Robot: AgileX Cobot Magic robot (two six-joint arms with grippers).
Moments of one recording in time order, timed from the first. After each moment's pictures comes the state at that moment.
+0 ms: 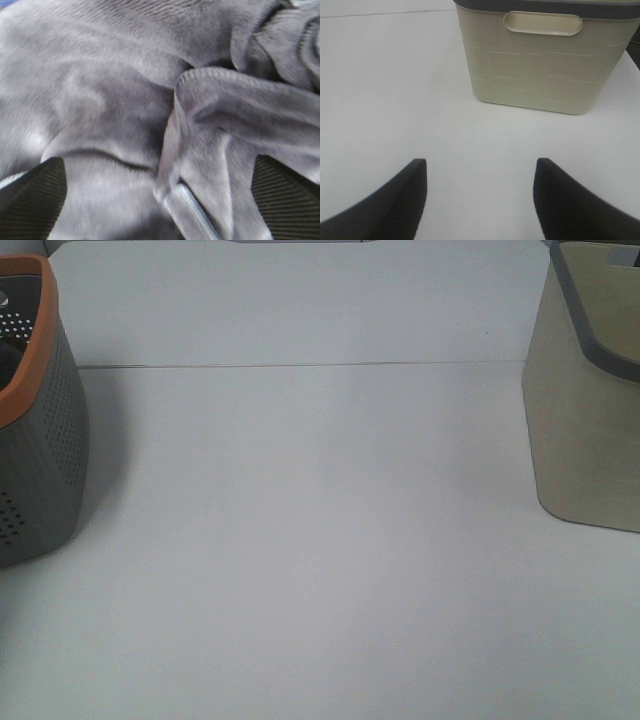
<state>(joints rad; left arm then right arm) 0.19 2.12 -1.68 0.00 0.85 1.29 -0.08 0.00 -0.50 0.05 1.07 -0.03</state>
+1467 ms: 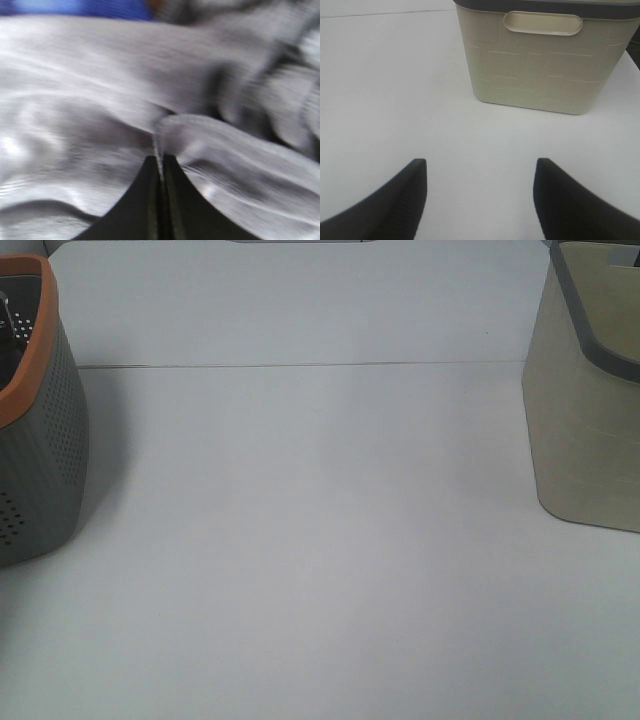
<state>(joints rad) 0.17 2.19 -1.68 -0.04 0.84 1.23 -0.08 0.00 -0.50 0.05 1.07 -0.03</state>
